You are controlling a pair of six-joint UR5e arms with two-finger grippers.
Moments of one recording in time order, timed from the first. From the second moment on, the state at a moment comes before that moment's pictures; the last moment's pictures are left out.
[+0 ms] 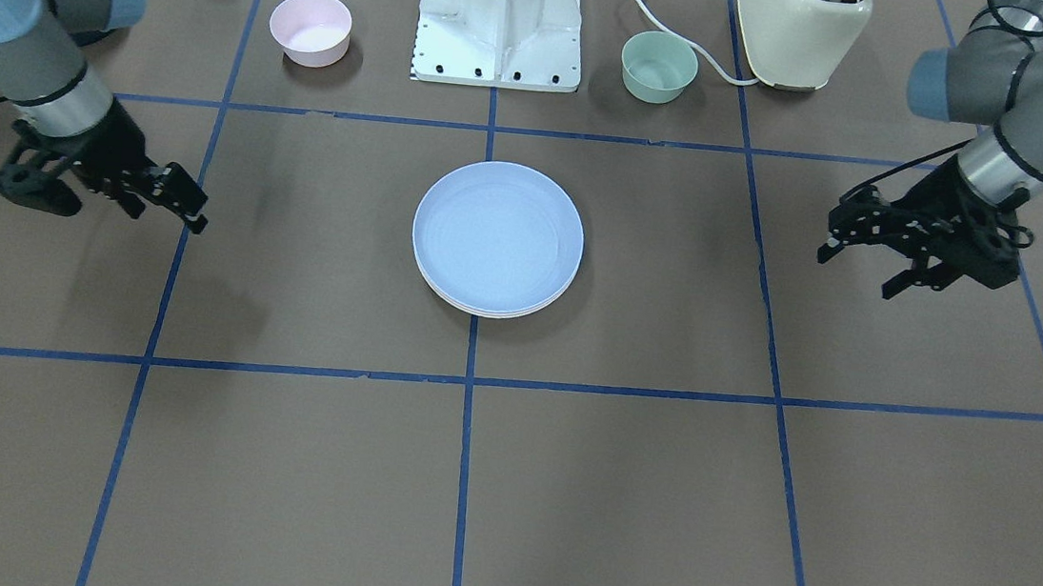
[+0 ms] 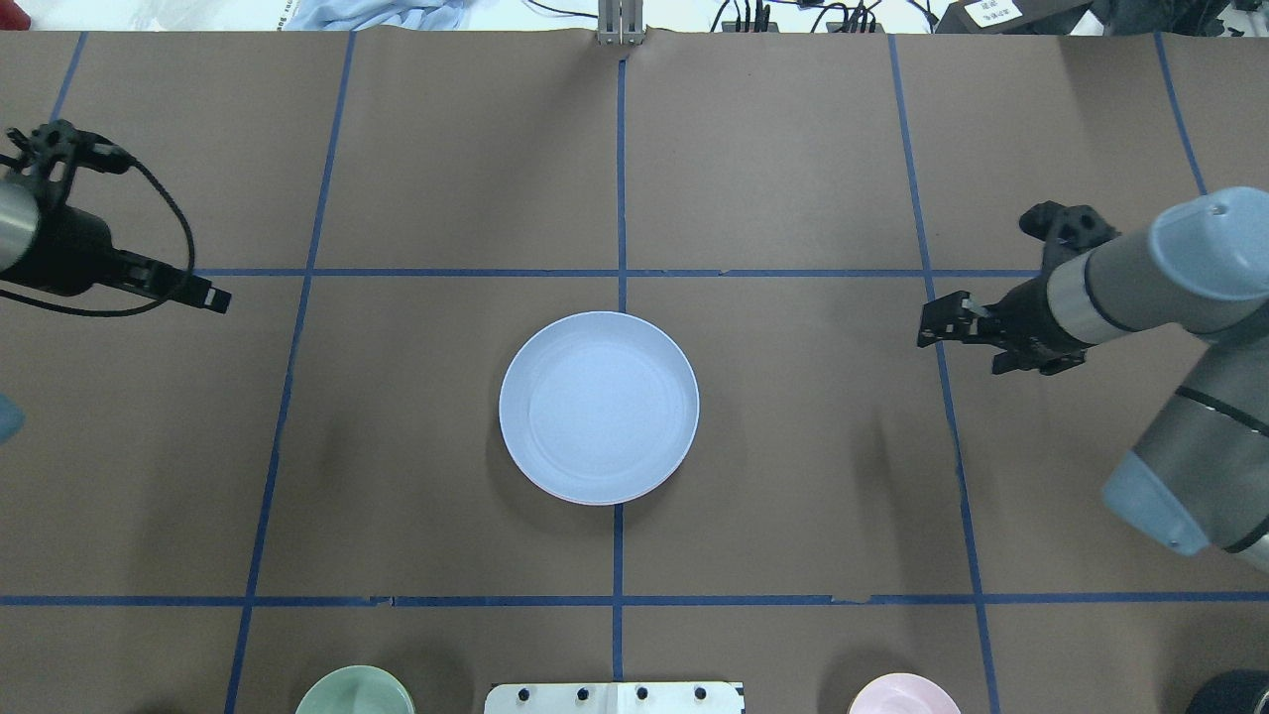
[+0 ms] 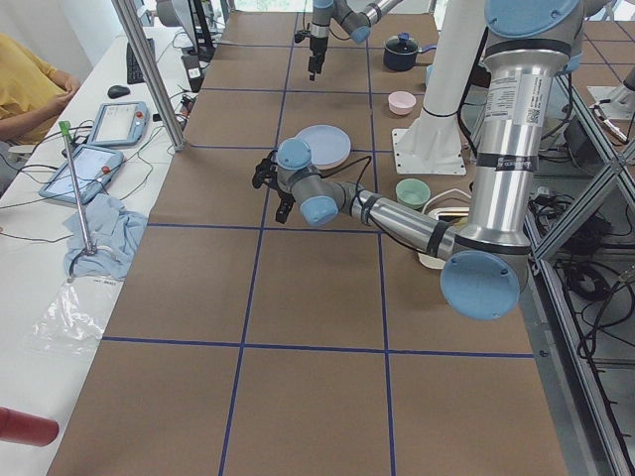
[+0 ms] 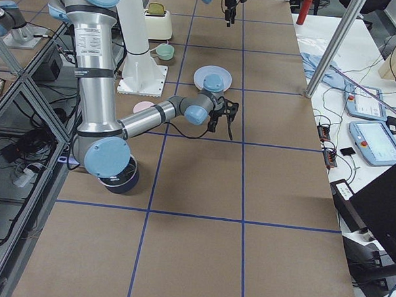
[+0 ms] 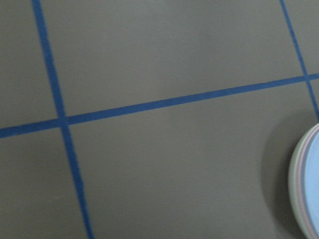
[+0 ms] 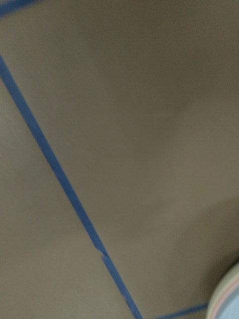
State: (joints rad) left arm -1.03 -1.61 -1.80 -2.19 -2.27 -0.59; right arm 0.85 -1.56 1.85 -1.07 2.11 1.23
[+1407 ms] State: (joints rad) left arm -1.44 -1.49 -1.68 -2.03 -2.28 0.12; right arm 1.46 -1.71 1.68 -1.35 2.36 0.14
